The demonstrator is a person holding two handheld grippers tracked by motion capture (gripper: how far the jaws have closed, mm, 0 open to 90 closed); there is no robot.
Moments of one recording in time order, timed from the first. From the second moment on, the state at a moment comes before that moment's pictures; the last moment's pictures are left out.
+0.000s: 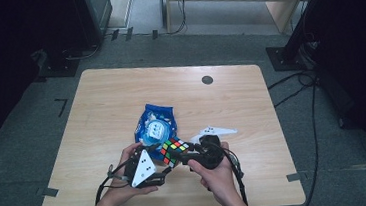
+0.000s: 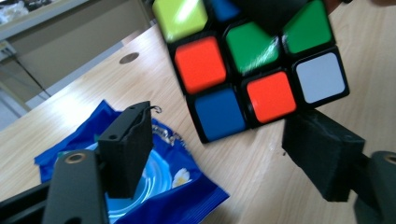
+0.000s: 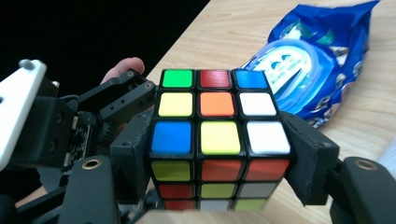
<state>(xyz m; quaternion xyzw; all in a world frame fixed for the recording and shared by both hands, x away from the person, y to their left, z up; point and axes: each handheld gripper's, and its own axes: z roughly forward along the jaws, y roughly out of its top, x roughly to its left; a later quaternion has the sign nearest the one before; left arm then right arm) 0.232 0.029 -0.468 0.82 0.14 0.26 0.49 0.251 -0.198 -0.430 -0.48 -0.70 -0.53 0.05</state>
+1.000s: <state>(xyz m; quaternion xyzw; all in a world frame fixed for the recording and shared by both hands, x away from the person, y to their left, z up) 0.230 0.028 -0.467 0.82 0.14 0.27 0.49 0.254 -0.195 -0.433 -0.46 -0.72 -0.51 0.07</state>
